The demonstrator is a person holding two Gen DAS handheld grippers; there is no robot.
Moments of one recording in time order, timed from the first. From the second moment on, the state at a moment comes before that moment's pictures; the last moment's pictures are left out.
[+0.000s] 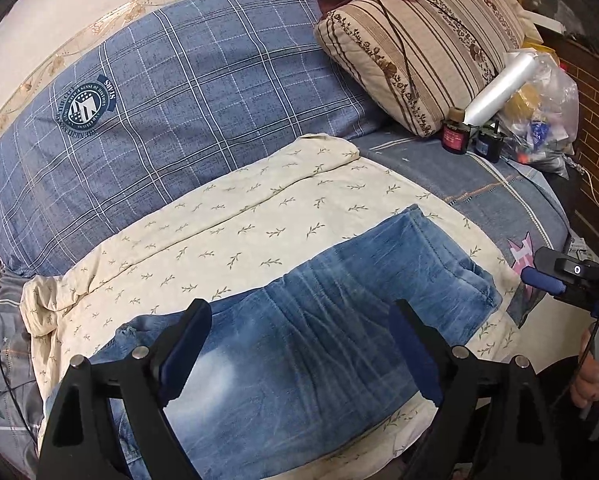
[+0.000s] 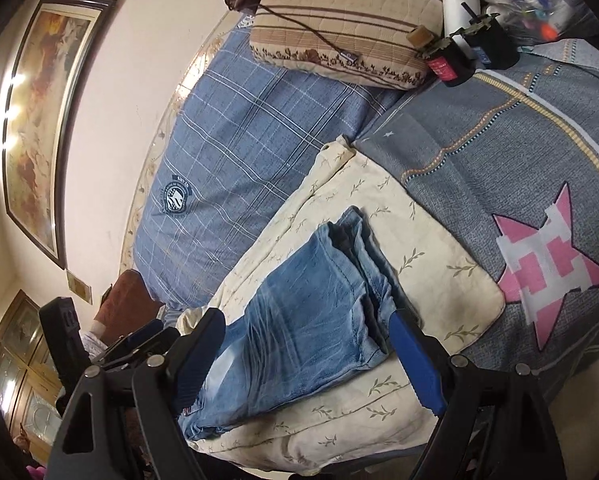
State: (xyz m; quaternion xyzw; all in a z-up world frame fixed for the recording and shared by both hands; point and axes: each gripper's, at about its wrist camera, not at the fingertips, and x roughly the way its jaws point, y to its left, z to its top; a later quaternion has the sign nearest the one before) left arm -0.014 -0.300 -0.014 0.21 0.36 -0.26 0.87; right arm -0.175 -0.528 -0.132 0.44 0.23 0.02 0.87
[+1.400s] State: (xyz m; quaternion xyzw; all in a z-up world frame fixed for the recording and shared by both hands) left arm 0.021 -0.147 -0.145 0.11 0.51 -0.12 0.85; right arm -0.076 -0.429 -0.152 0.17 0.44 -0.08 0.88
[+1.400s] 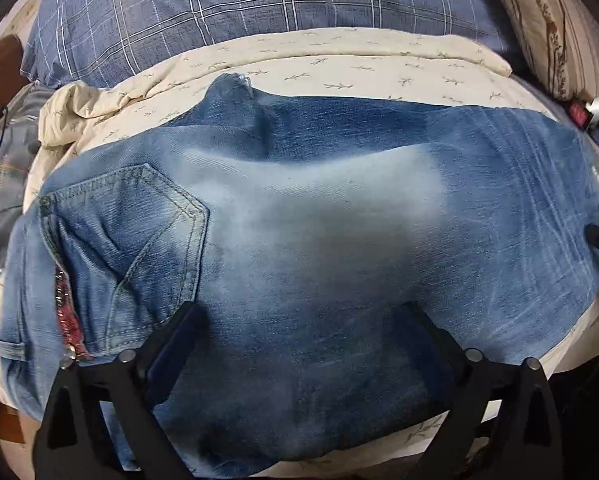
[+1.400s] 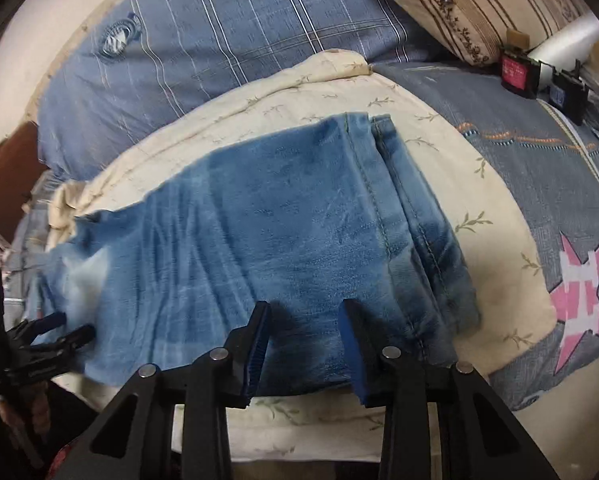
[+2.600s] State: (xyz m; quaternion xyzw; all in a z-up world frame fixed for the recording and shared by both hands) left arm -0.028 -0.176 -0.007 0.09 0.40 -0.17 0.90; right arm -0.222 -0.383 -0.068 0.34 0.24 -0.06 0.91
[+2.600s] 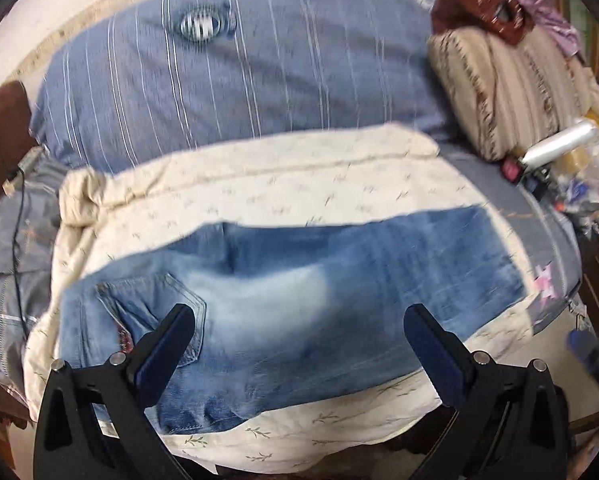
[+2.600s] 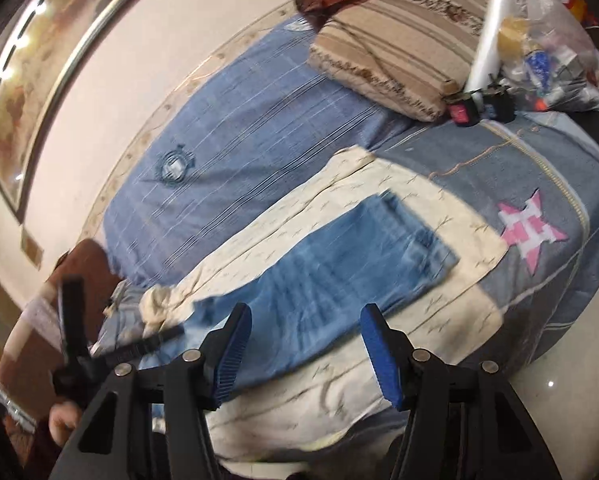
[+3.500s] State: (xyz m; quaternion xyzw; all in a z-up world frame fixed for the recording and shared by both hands) left arm -0.072 -0.124 0.043 0.05 0.35 -0.16 0.92; right arm -0.222 -0.353 -0.075 0.34 0.24 0.01 0.91
